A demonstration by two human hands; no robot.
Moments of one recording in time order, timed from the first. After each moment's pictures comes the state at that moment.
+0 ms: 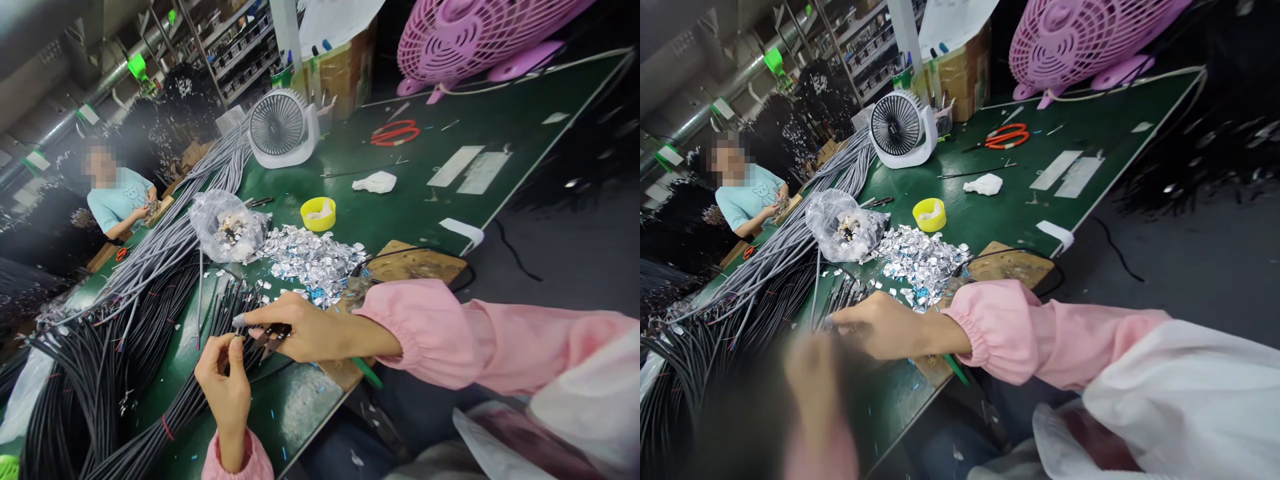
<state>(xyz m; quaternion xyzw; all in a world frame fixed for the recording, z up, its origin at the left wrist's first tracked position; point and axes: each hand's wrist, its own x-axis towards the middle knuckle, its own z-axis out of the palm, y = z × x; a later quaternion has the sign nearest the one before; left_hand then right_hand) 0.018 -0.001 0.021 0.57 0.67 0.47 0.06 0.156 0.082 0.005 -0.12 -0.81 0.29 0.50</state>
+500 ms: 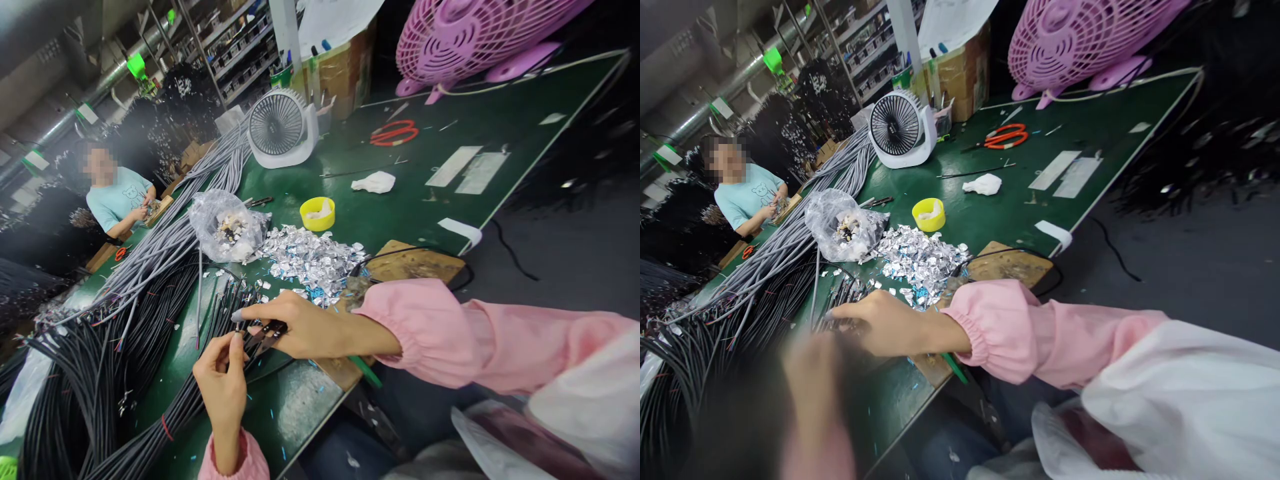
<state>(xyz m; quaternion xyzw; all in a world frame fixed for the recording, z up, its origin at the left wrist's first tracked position) 0.016 0.001 0.021 0.52 0.69 0.47 0.16 0.158 0.083 0.006 -0.19 -0.84 0.29 0.43</state>
